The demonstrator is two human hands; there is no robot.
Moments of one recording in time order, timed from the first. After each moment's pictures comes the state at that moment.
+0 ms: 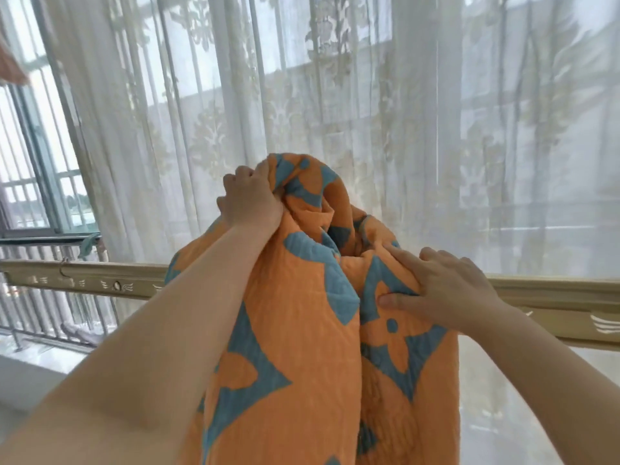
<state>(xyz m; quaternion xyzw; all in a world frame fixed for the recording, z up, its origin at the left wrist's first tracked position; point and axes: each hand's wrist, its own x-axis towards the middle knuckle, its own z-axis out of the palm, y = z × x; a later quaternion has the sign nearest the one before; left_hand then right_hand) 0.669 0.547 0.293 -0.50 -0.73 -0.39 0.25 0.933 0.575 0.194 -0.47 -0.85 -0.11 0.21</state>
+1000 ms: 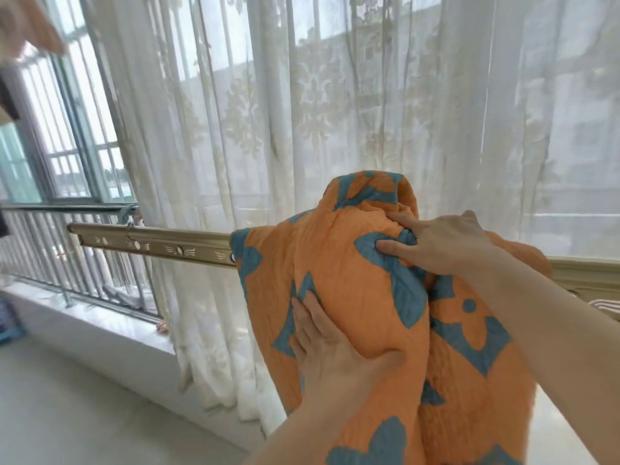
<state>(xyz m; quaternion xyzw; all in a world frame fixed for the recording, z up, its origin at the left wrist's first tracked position) 0.753 0.473 0.077 -0.46 -0.77 -0.44 -0.05 0.883 0.591 0.224 -0.48 -0.86 -0.13 0.14</state>
